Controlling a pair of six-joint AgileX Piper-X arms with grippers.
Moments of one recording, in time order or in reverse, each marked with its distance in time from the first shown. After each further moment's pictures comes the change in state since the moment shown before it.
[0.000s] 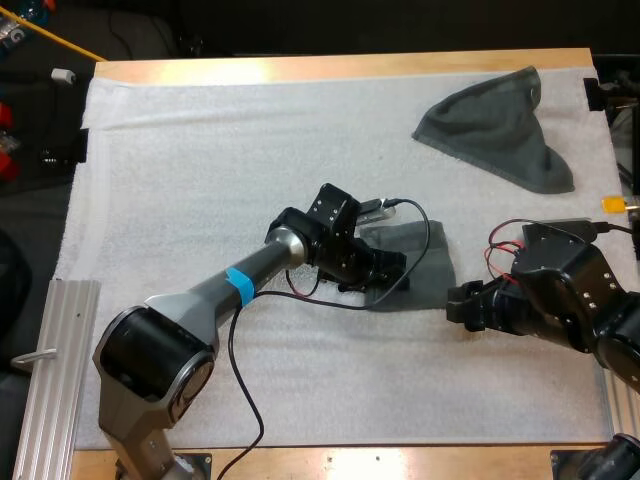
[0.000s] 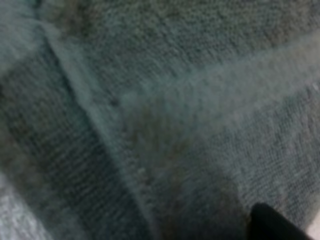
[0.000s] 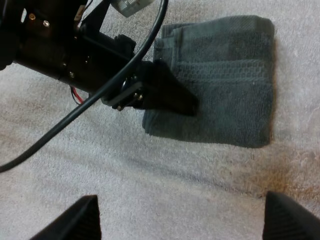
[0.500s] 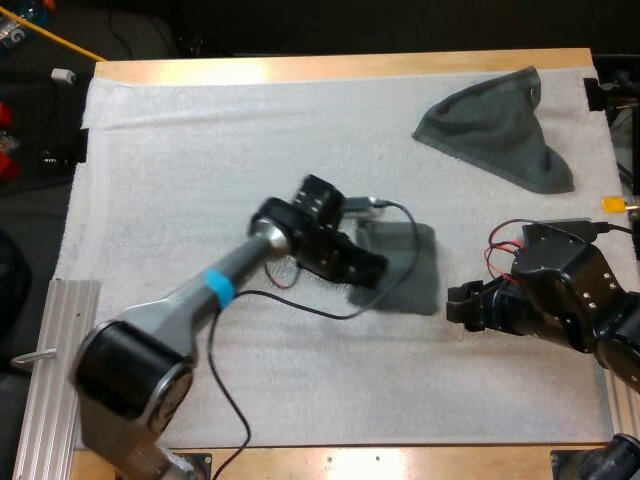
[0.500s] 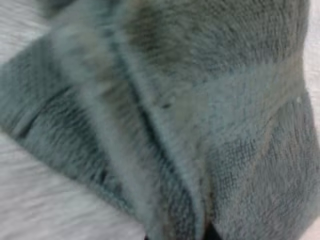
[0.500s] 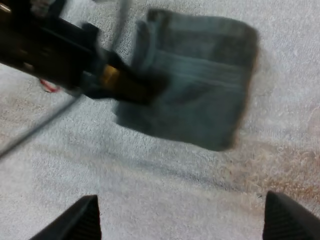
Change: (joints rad) left arm 0.099 -0.110 -0.005 0.209 -0.109 0.280; right arm 0.000 0.000 0.000 0.000 0.000 0.000
